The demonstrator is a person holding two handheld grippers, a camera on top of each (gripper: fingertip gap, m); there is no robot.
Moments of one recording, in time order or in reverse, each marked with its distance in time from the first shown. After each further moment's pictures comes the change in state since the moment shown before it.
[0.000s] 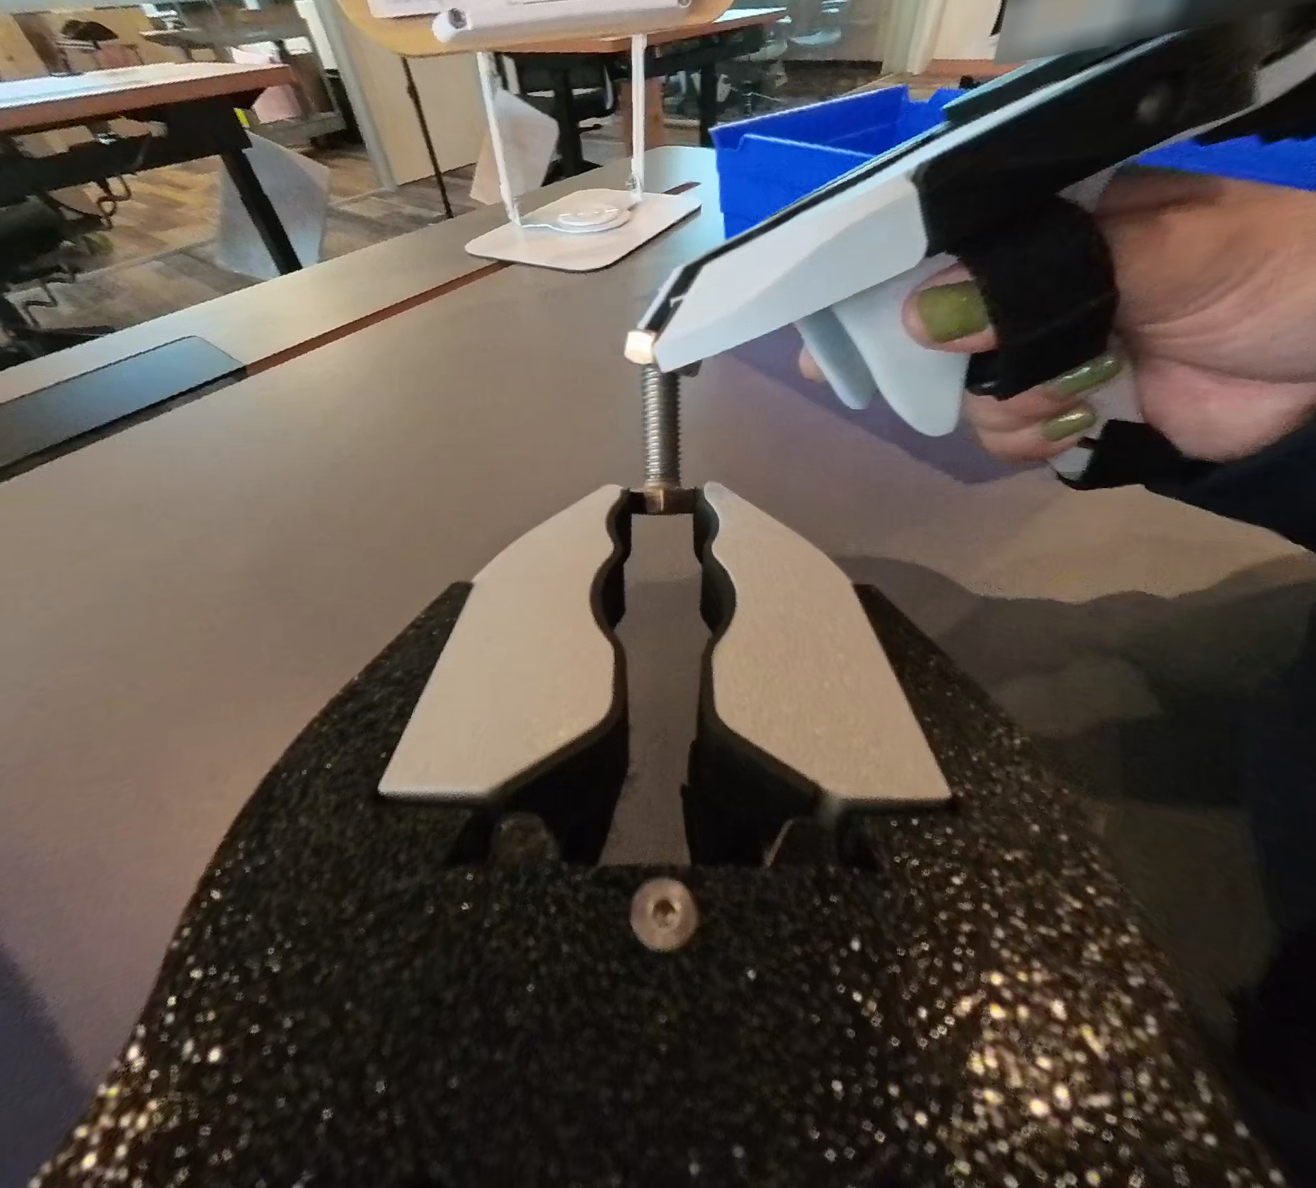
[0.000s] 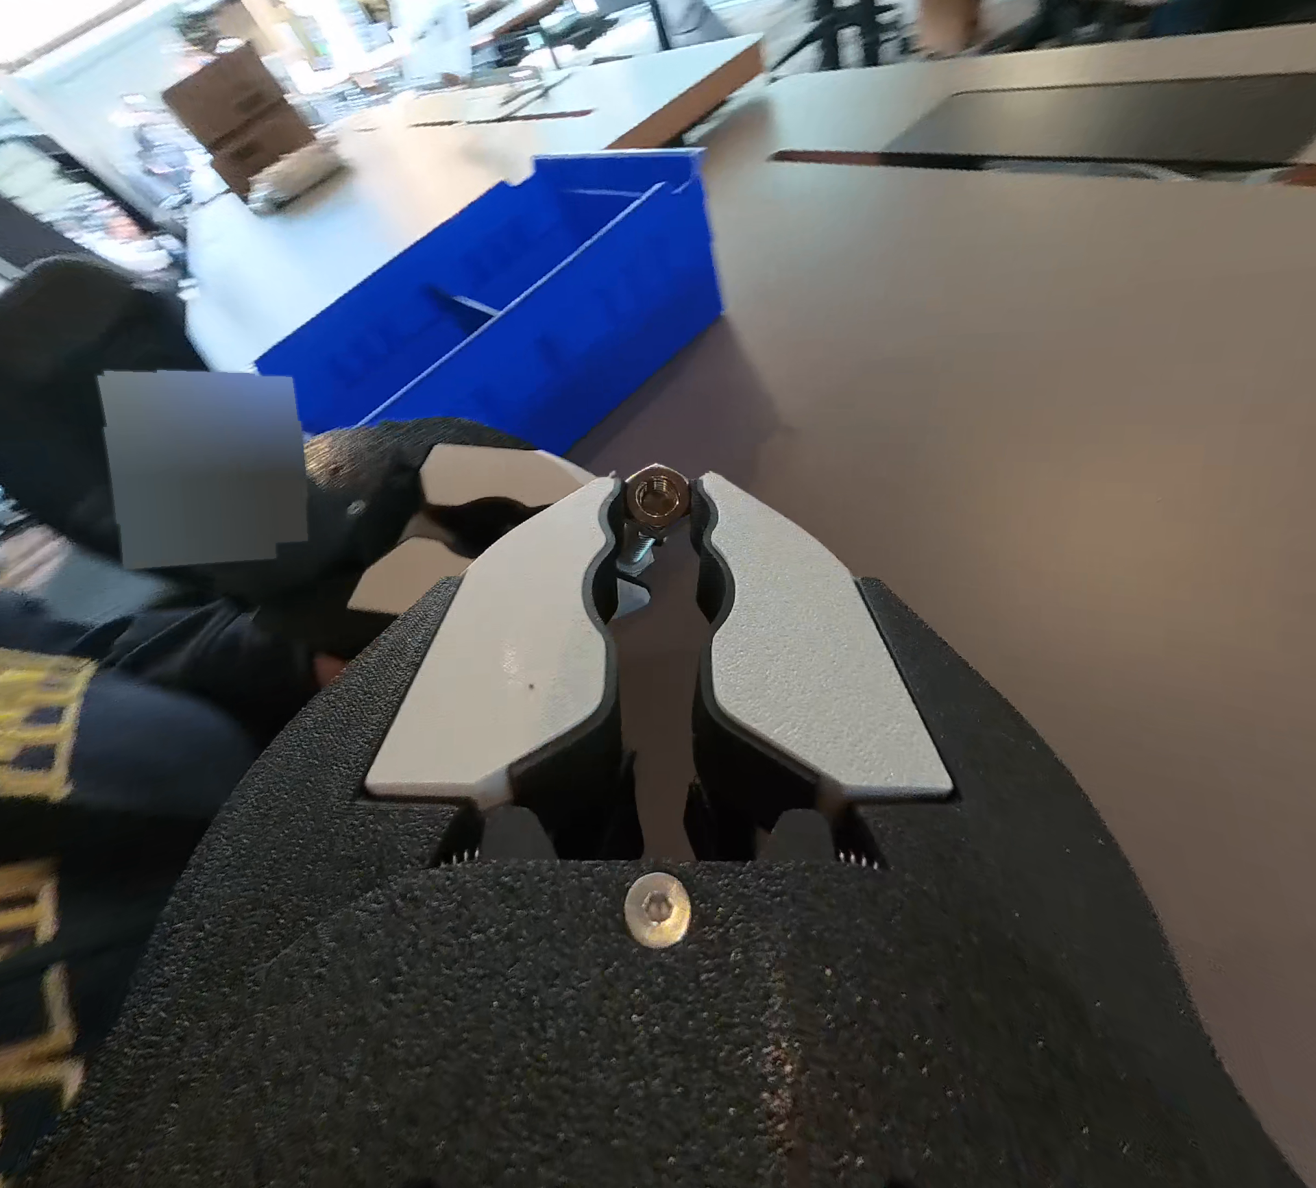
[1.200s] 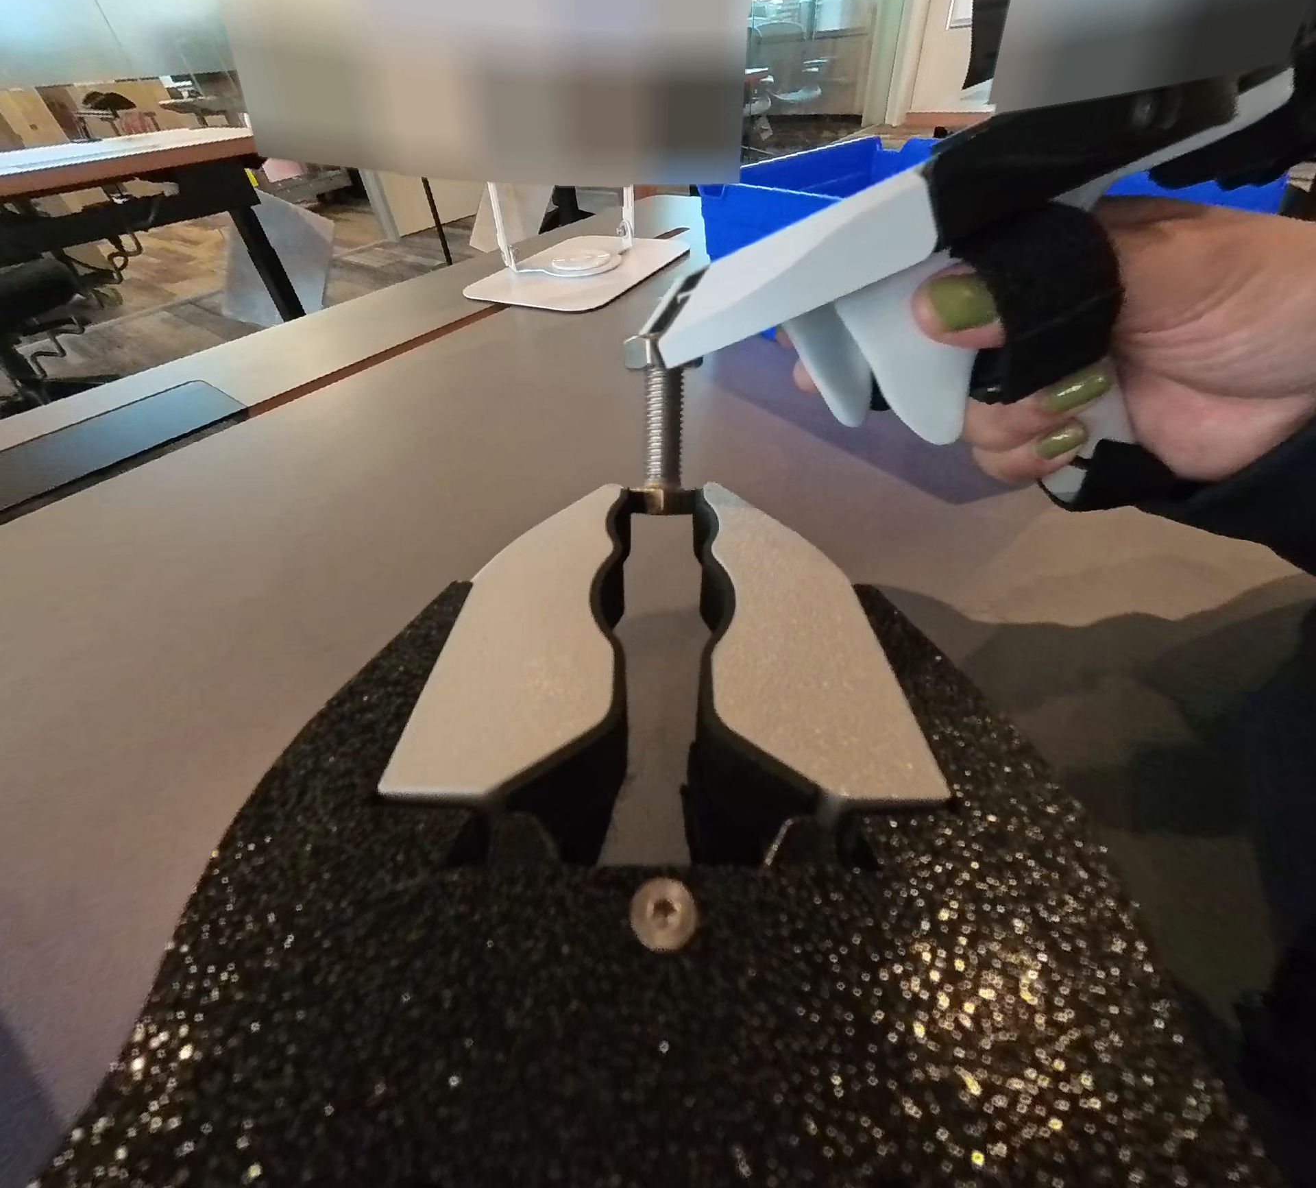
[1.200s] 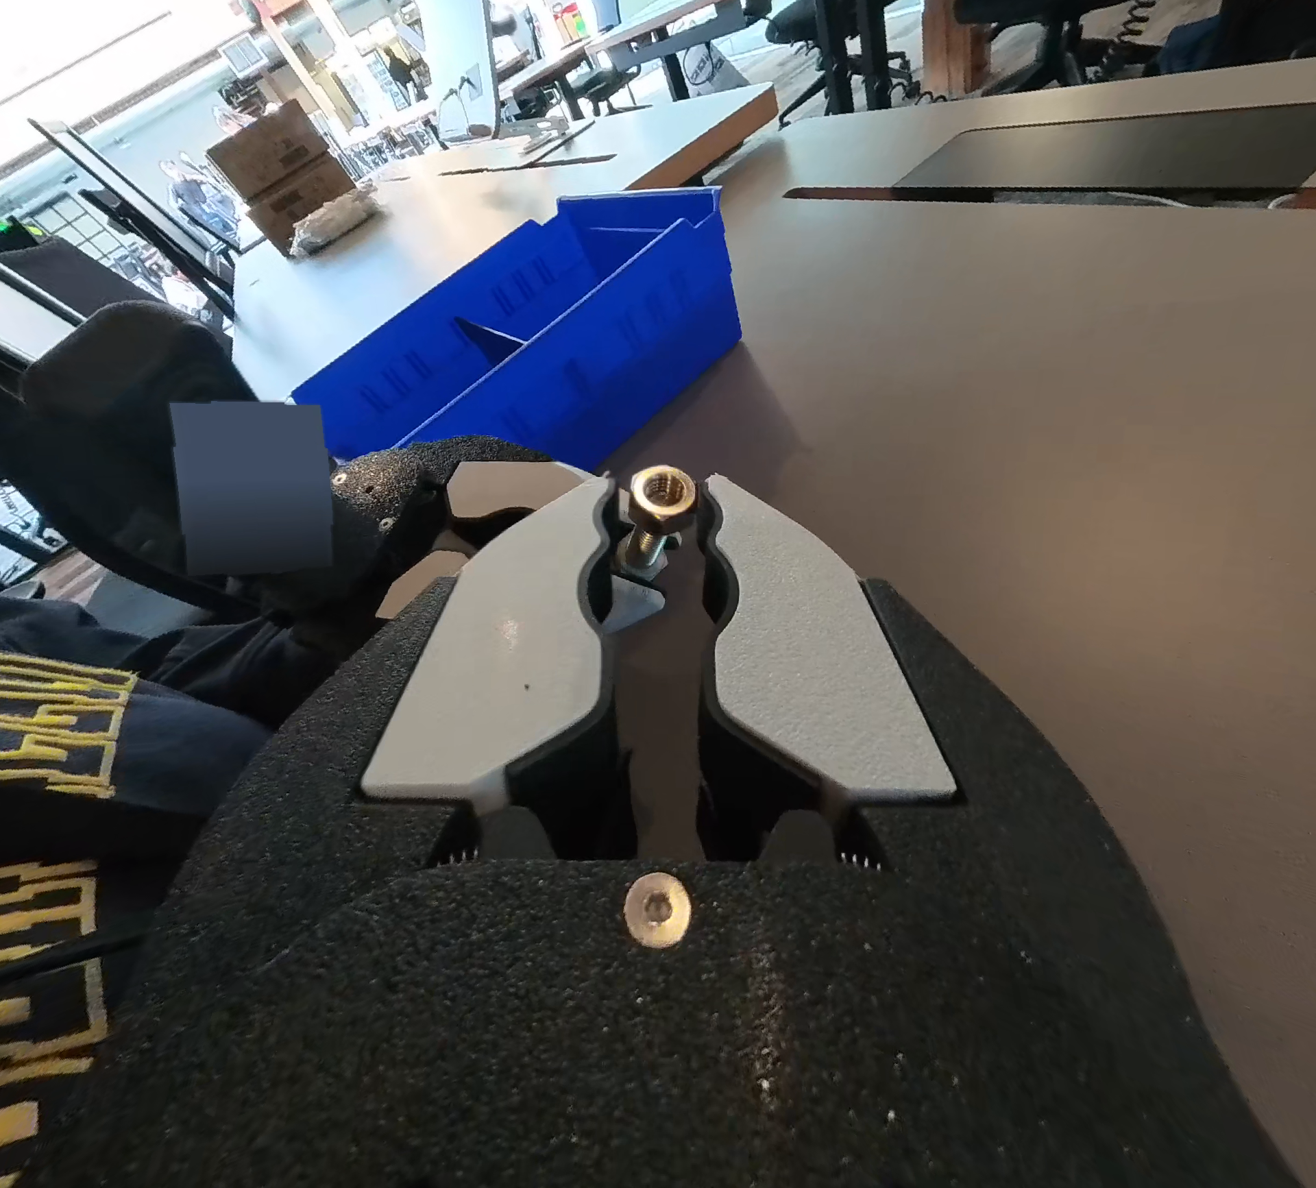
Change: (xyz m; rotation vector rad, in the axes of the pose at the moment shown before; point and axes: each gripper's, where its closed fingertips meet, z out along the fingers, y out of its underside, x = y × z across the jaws) left arm 0.004 -0.008 -0.003 0.065 0.016 0.013; right arm -0.009 -0.006 -0.005 0.054 -0.026 0.017
